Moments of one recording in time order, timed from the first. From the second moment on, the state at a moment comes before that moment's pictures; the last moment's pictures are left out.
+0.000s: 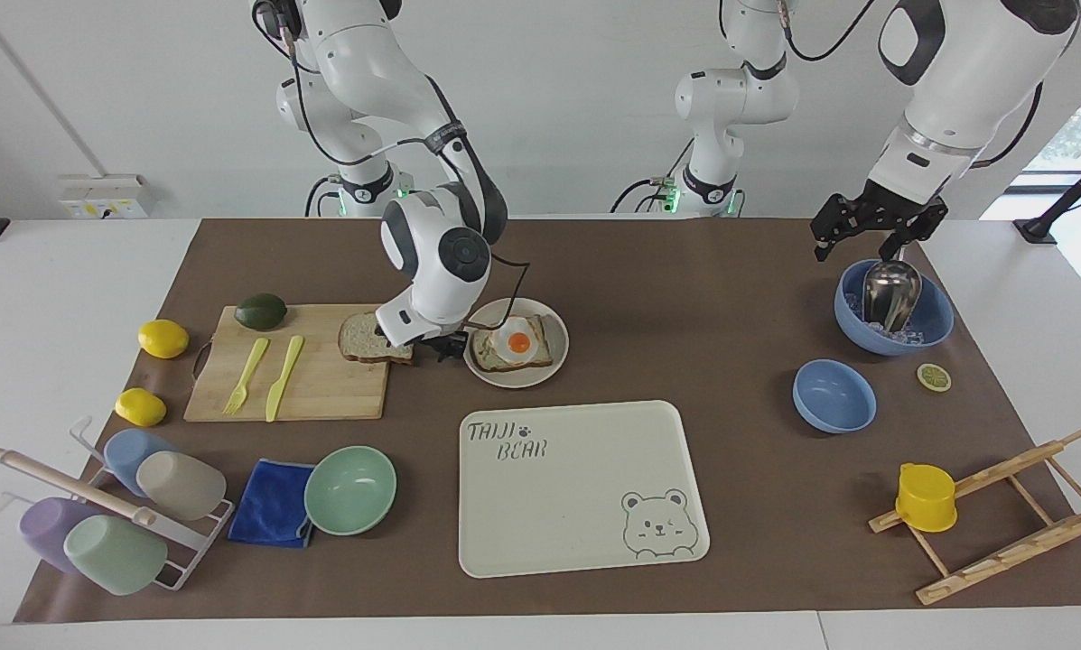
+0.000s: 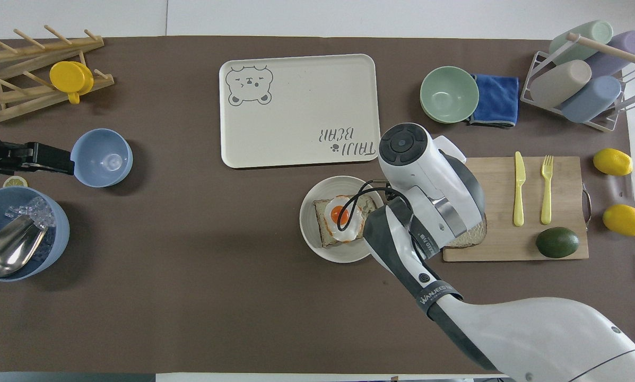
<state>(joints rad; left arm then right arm) -0.09 -0.05 0.00 -1.68 -0.01 1.64 0.00 0.43 0.32 -0.04 -1.92 -0.26 1.93 0.71</state>
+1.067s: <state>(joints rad) -0.09 -0.05 0.00 -1.68 -0.01 1.64 0.00 0.52 0.27 -0.03 -2.08 -0.47 1.94 0.71</state>
